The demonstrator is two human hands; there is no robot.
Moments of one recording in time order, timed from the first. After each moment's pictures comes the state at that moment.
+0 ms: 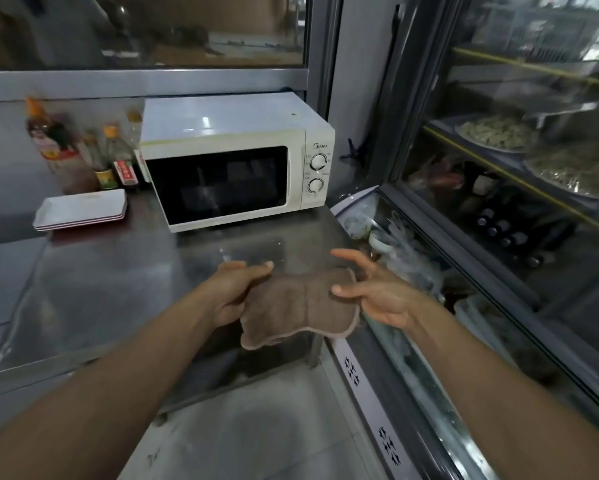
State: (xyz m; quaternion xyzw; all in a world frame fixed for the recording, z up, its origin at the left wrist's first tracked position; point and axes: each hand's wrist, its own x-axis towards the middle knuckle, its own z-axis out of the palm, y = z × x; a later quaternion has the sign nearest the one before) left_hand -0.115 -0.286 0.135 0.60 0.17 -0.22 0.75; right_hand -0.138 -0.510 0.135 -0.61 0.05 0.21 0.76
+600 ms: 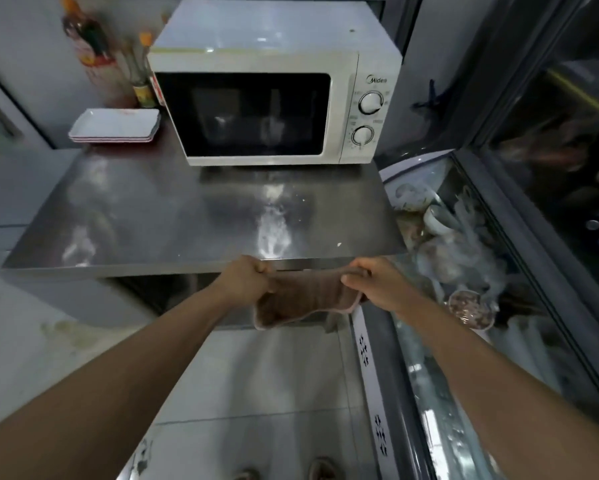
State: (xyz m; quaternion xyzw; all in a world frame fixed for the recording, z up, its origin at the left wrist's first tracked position) left_hand -0.097 -0.332 0.048 0.86 0.16 -0.20 0.44; right_hand -0.056 -0.560 0.031 -0.85 -0.07 0.21 0.48
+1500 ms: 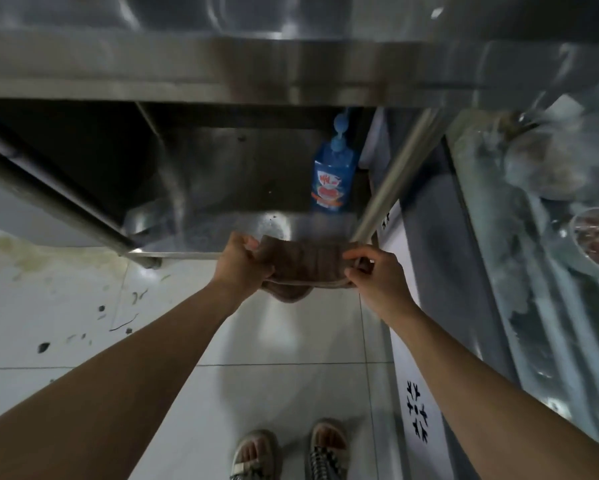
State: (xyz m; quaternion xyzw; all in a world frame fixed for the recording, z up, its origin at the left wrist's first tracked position) left_hand -0.084 -0.342 -0.321 0.80 0.31 -0.12 0.49; right_hand -0.052 -0.549 -0.330 -0.87 0.01 0.16 0.46
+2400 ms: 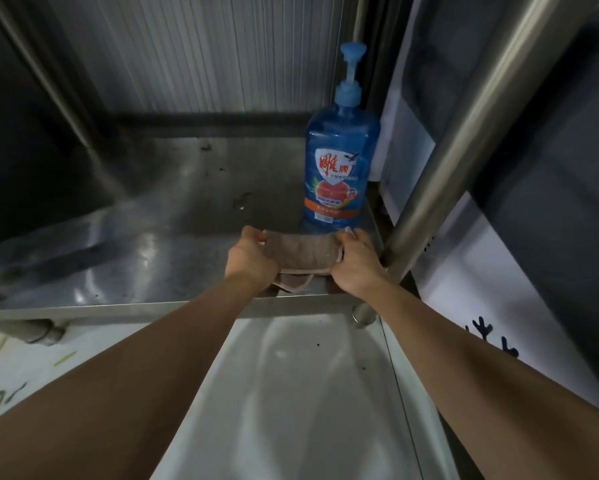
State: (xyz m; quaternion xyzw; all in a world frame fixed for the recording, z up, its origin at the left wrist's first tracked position) left_hand 0.080 -0.339 -0.607 0.87 0.25 -0.01 0.42; right_hand 0.111 -0.499 -0.604 -0.95 -0.04 0.13 0.28
